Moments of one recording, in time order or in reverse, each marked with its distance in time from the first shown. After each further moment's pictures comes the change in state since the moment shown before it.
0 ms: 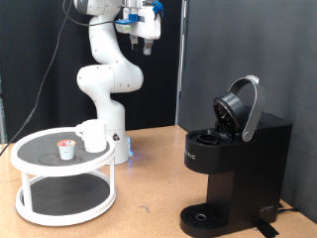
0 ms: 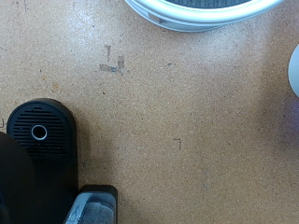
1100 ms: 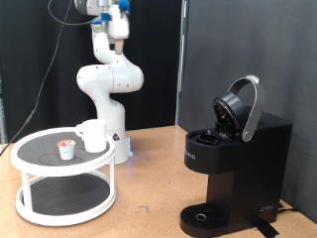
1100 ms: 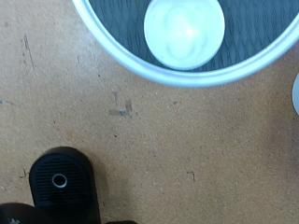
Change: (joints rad) arm -0.089 0.014 -0.143 0.011 -0.074 0.019 -0.081
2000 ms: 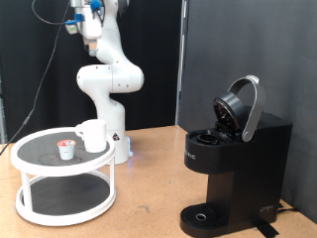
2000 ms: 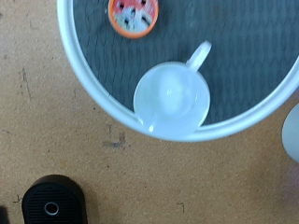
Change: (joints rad) arm -0.028 0.000 -0.127 0.005 -0.086 0.002 -0.158
